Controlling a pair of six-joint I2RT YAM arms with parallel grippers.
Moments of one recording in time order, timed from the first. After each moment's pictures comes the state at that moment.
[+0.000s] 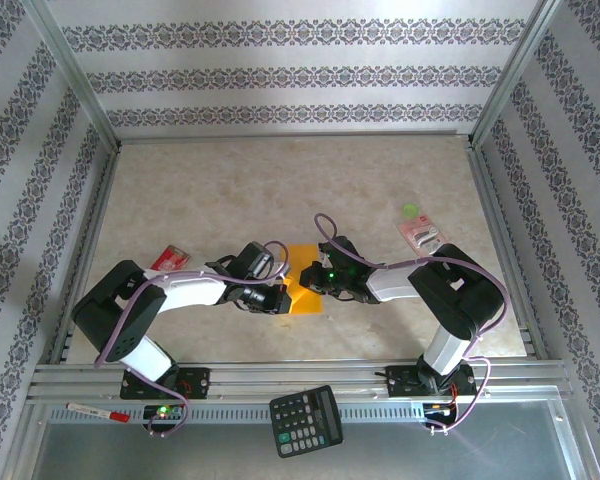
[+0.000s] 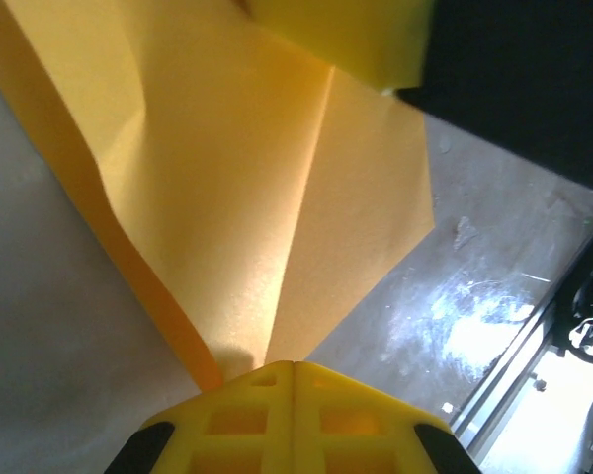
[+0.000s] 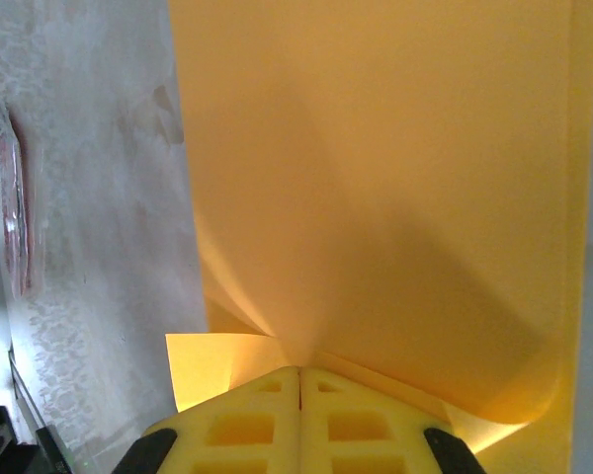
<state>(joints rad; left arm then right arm) -0.68 1.59 0.66 -0.14 0.56 -0.61 0.69 1.71 0.60 0.32 -0.38 0.99</state>
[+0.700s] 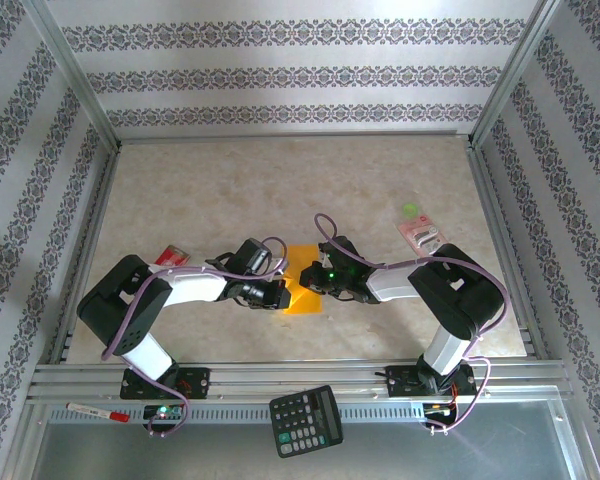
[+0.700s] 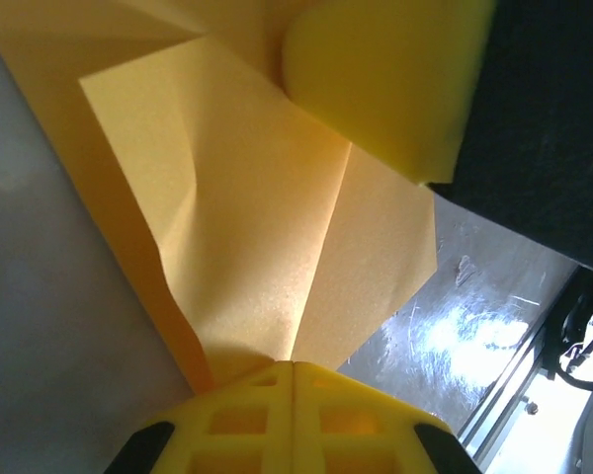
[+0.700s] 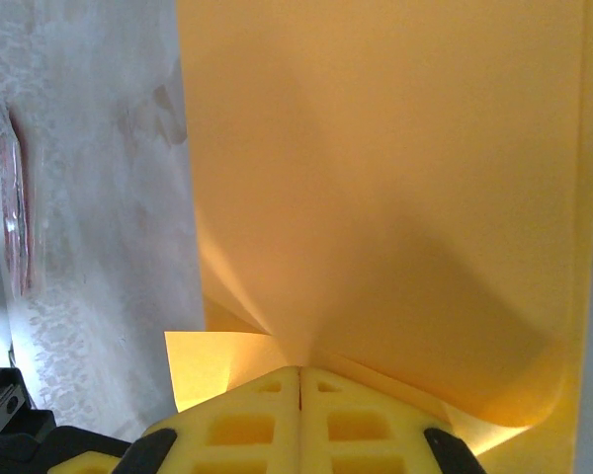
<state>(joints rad) -0.64 1.62 0.66 -0.09 0.58 -0.61 0.69 1.71 0.60 0.32 -0.38 0.99</state>
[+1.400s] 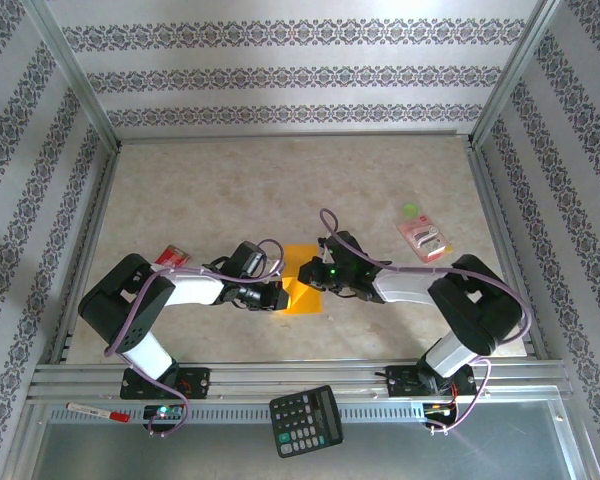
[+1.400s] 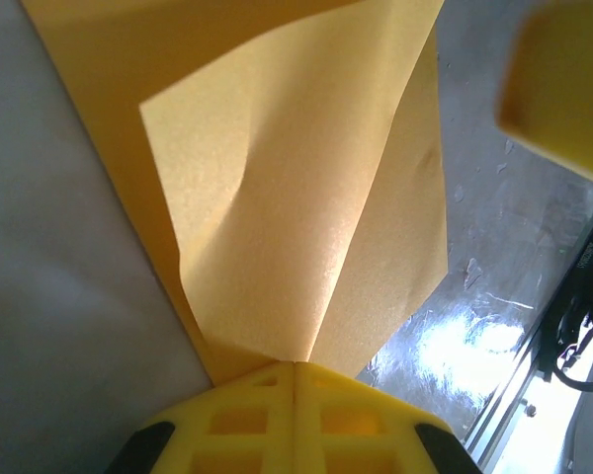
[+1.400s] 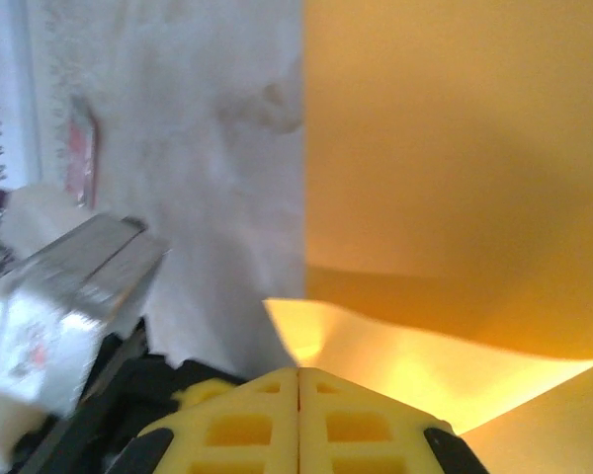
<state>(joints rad) -0.62 1.63 0.60 0.03 0.61 -0.62 0.71 1.57 0.61 0.23 -0.39 1.00</state>
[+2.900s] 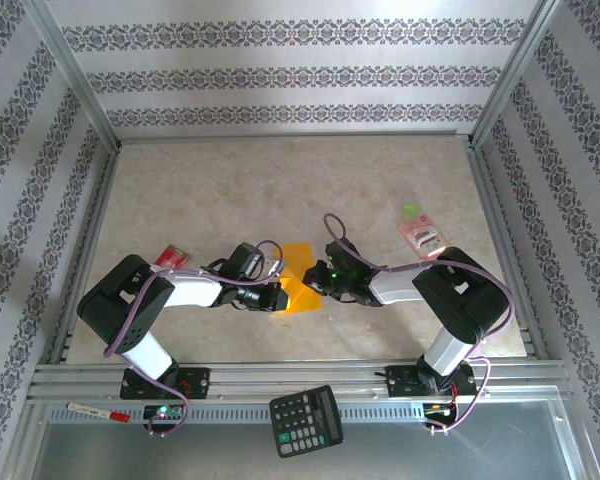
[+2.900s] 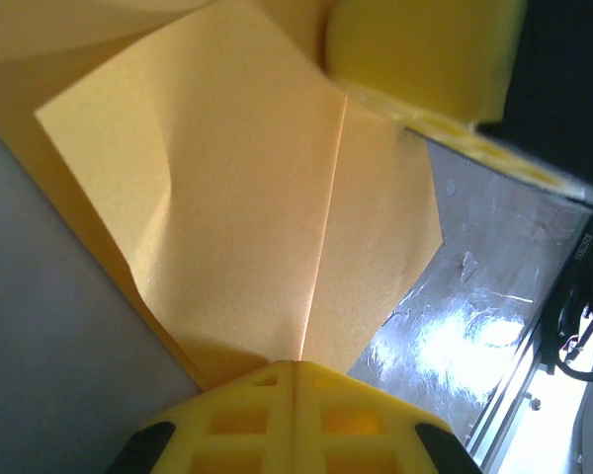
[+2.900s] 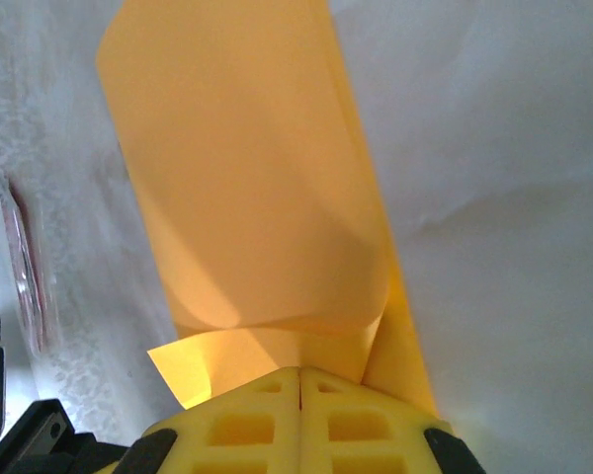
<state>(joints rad) -0.61 1.63 0.56 0.07 0.62 -0.59 0.68 1.68 0.58 0.31 -0.30 1.15</state>
